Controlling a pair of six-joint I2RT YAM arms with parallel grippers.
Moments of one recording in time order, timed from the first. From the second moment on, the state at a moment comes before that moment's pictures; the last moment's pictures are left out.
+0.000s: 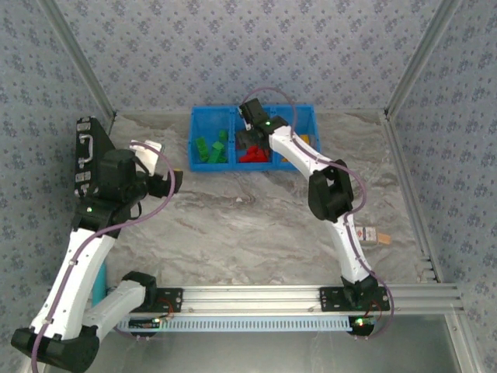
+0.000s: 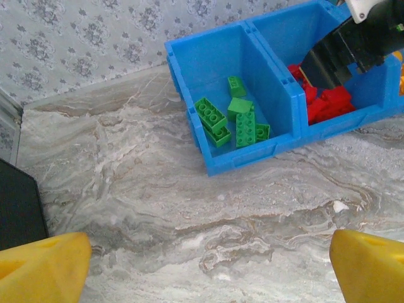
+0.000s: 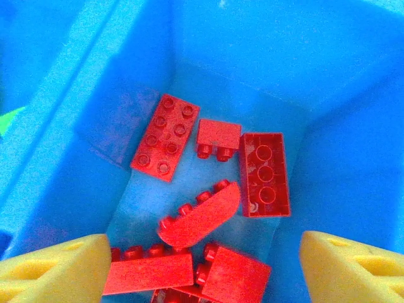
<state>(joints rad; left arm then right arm) -0.28 0.87 1.08 -0.74 -0.04 0.07 0.56 2.31 2.15 -0.70 0.21 0.07</state>
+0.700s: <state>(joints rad) -0.06 1.23 0.46 0.20 -0.26 0.02 0.46 1.33 1.08 -0.38 0.25 0.02</state>
